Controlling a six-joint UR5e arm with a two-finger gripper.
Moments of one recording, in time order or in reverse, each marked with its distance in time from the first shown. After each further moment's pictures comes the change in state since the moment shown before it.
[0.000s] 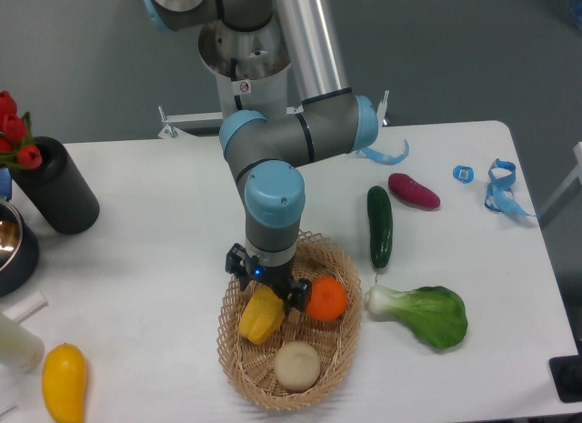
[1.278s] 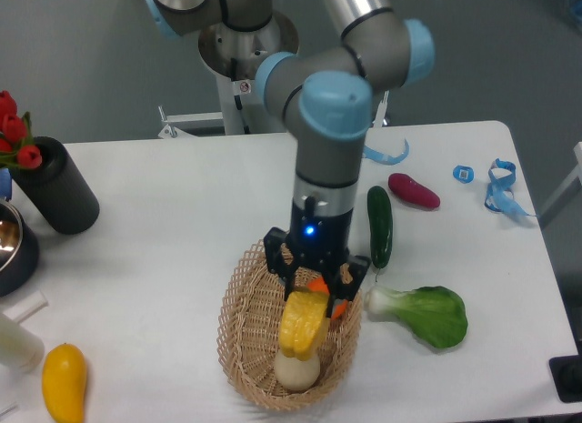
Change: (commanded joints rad) arm 0.196 0.166 0.201 -0.002 -0.311 -0.012
